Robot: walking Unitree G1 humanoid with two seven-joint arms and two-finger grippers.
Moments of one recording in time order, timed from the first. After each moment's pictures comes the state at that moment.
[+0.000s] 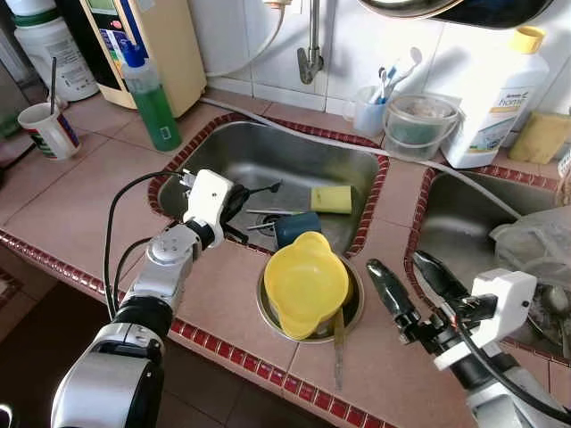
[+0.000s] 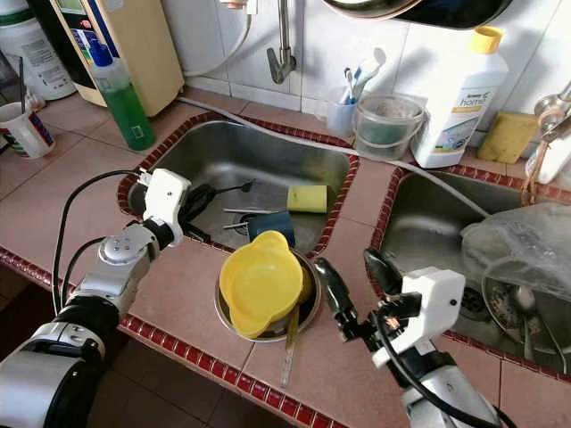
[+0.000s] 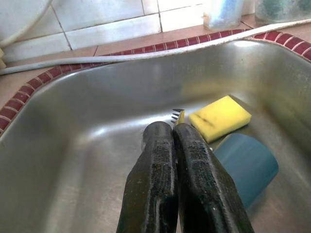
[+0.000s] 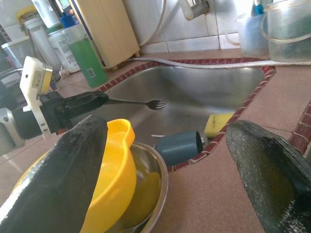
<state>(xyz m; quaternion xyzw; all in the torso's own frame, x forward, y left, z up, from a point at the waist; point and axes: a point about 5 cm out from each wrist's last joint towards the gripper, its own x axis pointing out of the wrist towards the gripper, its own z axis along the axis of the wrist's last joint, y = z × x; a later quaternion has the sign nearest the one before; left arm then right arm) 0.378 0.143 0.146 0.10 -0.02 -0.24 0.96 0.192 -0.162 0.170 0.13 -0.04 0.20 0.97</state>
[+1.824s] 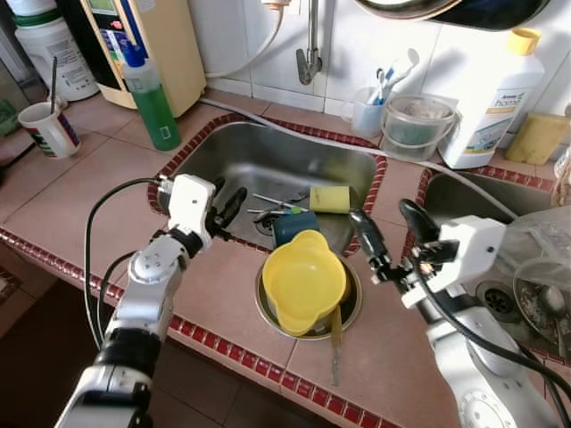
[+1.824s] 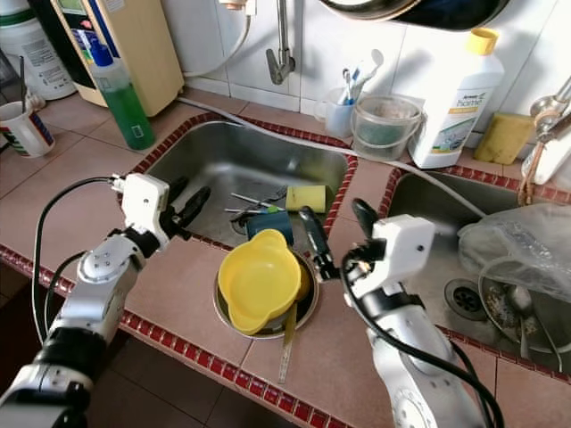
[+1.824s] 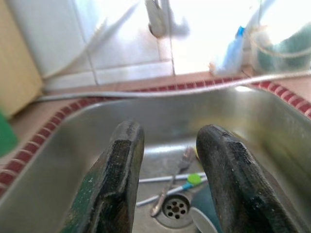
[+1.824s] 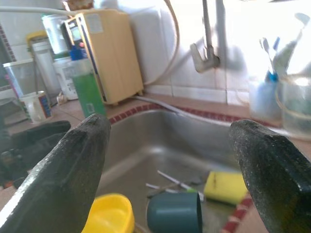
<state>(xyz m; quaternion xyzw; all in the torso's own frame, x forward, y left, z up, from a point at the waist) 0.345 0.153 0.161 0.06 -0.10 -0.21 0.97 0.248 -0.131 0.196 0.08 -0.13 0.20 0.97</state>
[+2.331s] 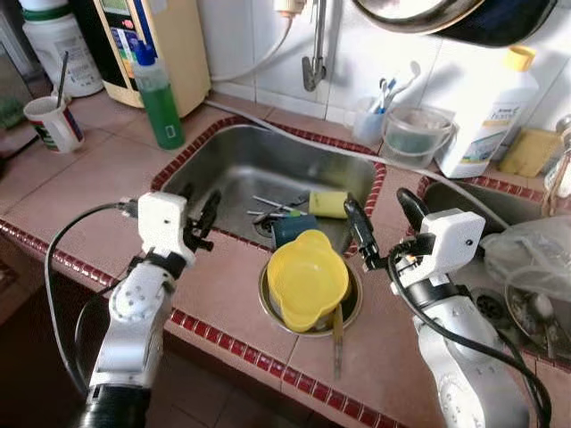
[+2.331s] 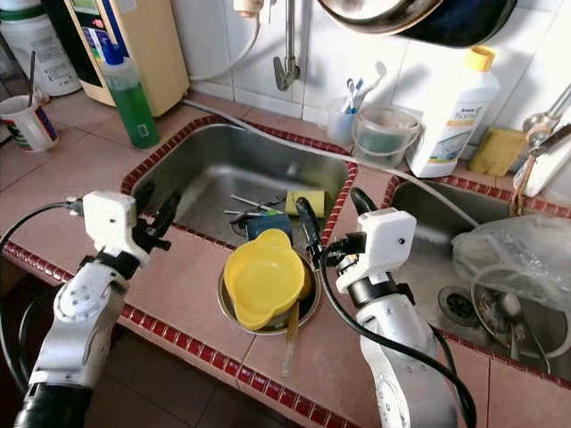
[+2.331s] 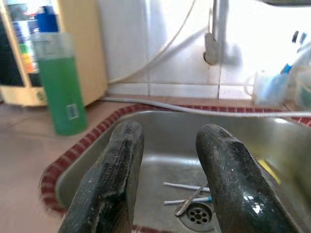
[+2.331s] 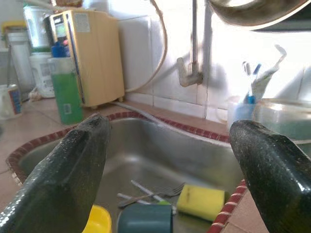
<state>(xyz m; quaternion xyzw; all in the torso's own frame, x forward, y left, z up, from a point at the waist) 0.300 0.165 0.159 0.01 -0.13 -0.10 0.99 0.258 -0.133 0.188 0.04 -0.16 0.14 0.98</state>
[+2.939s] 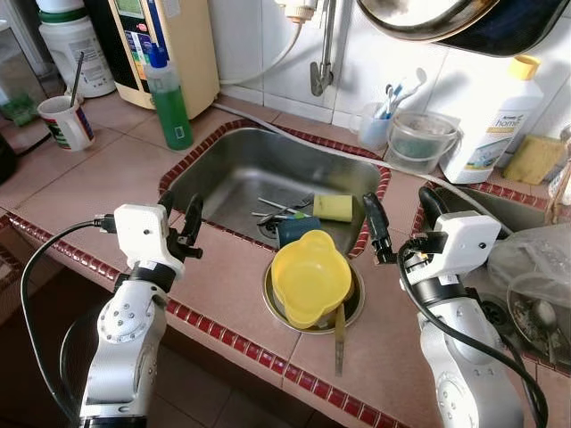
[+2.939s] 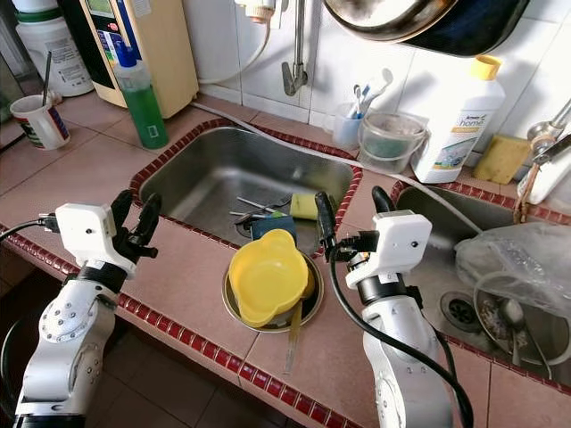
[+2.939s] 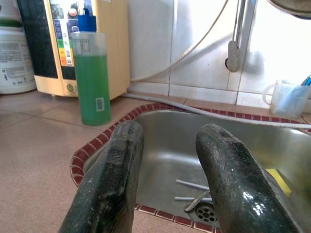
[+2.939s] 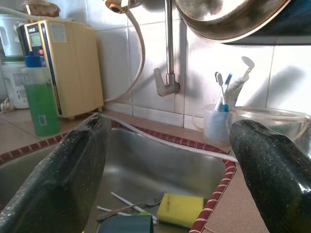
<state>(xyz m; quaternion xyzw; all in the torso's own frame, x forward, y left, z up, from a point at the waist) 0.289 0.172 0.162 -0.01 -0.12 -0.06 0.99 0.262 -0.141 0.184 0.03 -0.17 0.09 0.98</state>
